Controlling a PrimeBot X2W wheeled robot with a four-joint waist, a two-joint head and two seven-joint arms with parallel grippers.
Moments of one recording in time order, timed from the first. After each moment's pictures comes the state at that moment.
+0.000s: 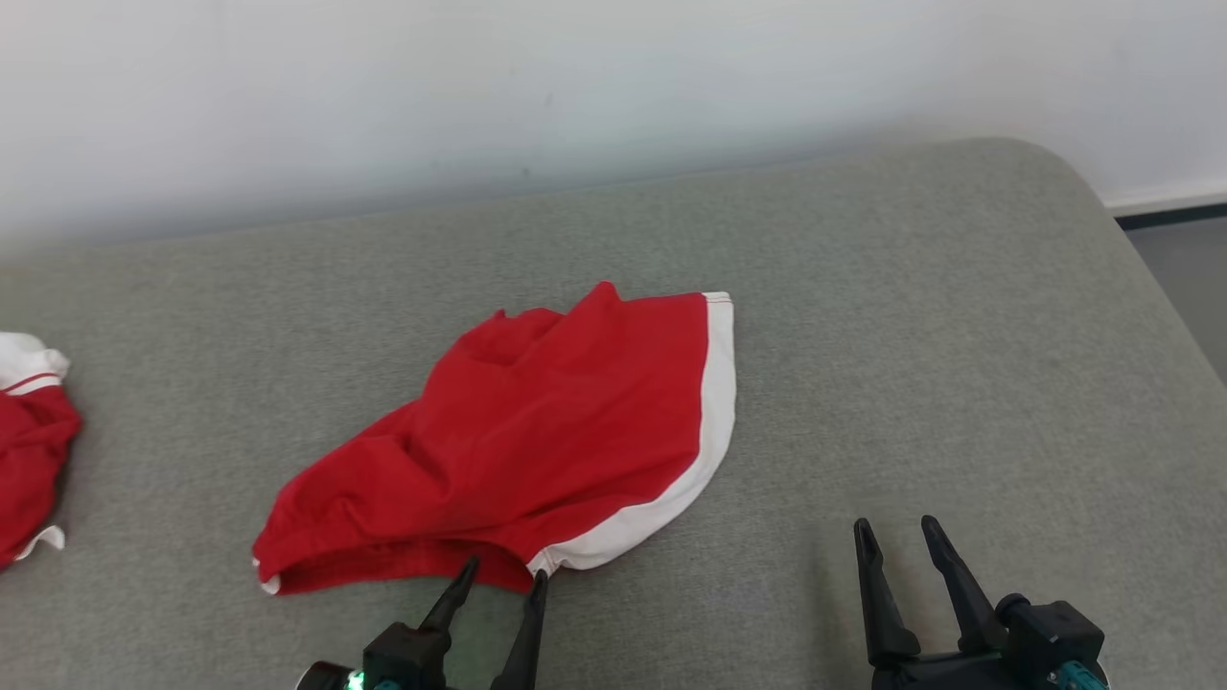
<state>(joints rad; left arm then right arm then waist) -0.12 0.05 -0.29 0.42 -0.21 -0.13 -0.26 -0.01 -0.05 0.08 0.25 0.25 0.13 -0.26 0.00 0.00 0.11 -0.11</state>
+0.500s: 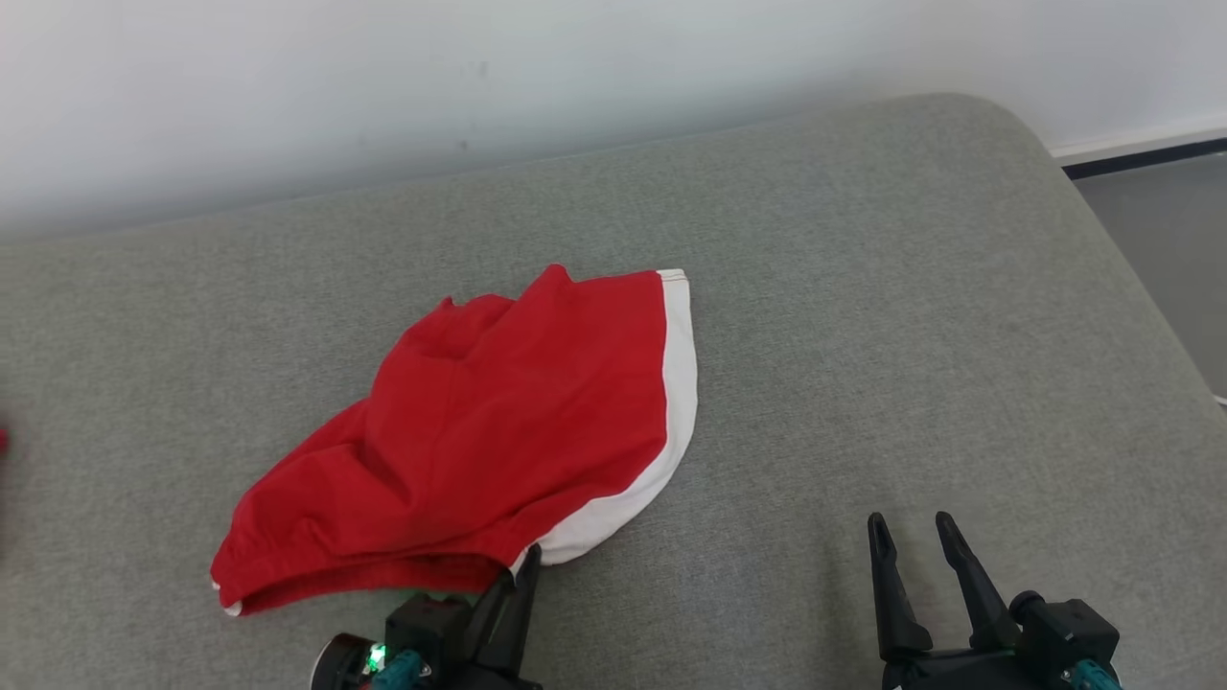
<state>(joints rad) -0.21 0.05 -0.36 0.50 -0.26 -0.13 -0.26 -0.02 -0.05 0.06 0.24 0.26 0.13 -0.26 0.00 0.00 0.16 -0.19</state>
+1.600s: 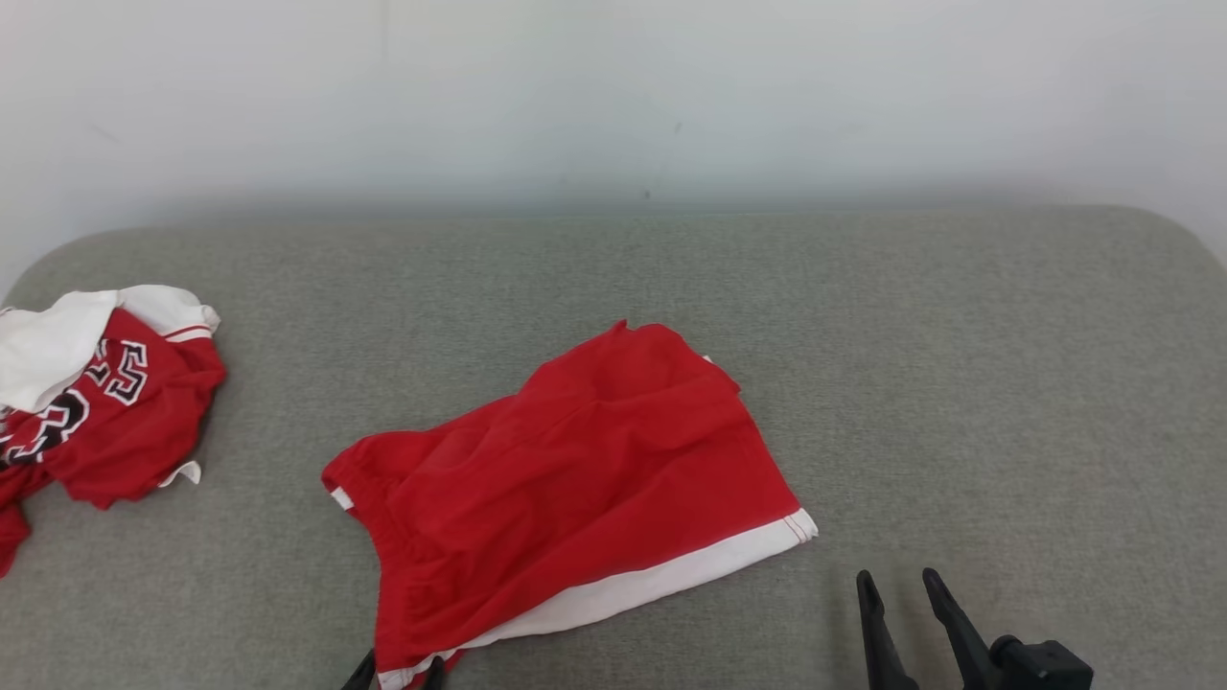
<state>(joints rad) -0.02 0.25 -0.33 0.41 -0.39 -0.12 -0.26 0.03 -0.05 0.07 0.31 0.25 0.13 -0.26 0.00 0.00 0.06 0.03</state>
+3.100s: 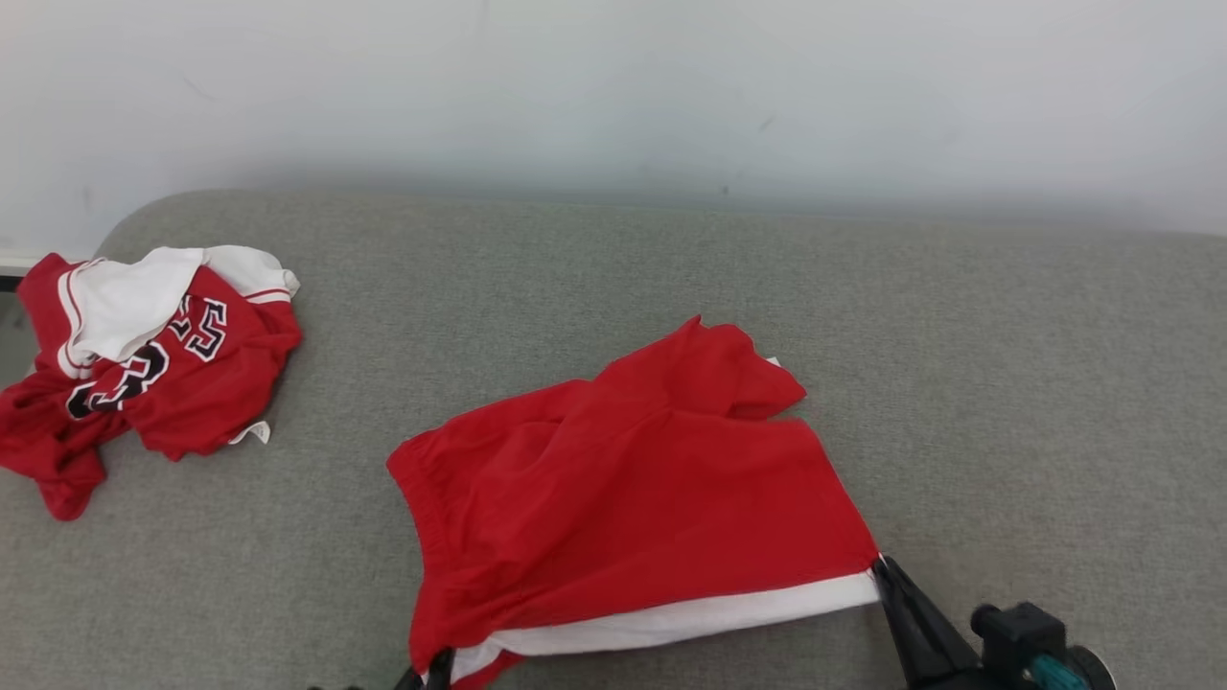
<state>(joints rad) -0.03 0.20 -0.36 0.38 -0.42 -0.13 -0.26 -0.11 -0.21 0.24 0.47 0.25 0.13 -0.26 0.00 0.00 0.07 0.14</state>
